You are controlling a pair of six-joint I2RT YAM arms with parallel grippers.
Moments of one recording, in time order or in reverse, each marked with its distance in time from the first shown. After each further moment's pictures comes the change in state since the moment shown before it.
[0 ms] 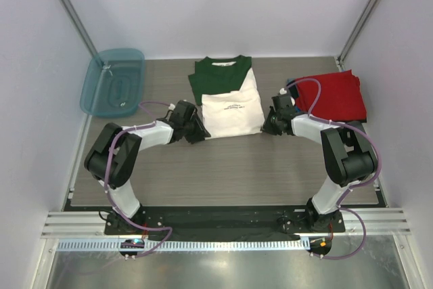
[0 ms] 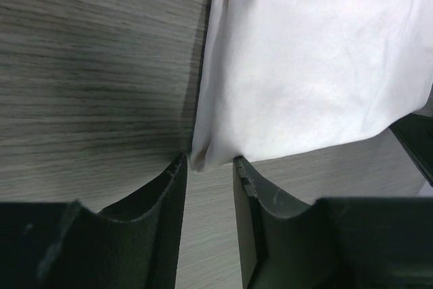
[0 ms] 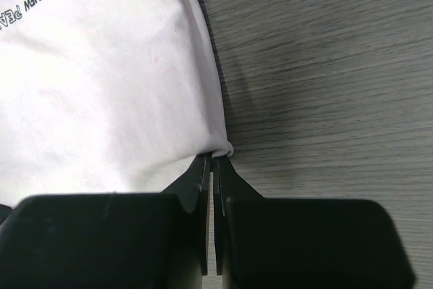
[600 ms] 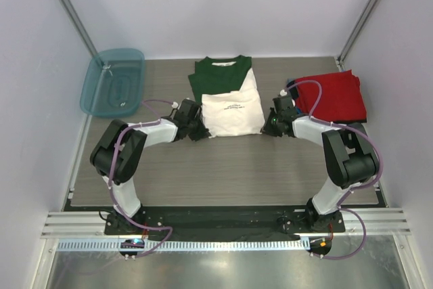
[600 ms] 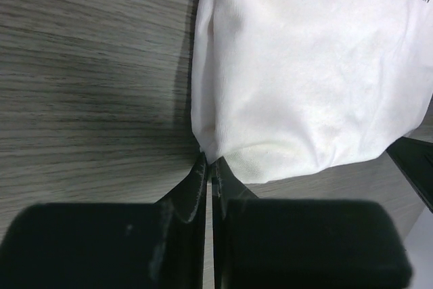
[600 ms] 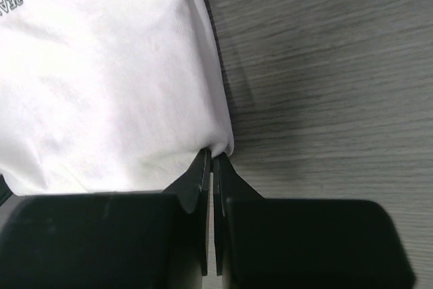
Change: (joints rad) left arm -0.025 0.062 0.054 0.014 -0.049 -0.010; right arm -0.002 -0.015 -0.022 0.014 -0.024 0.000
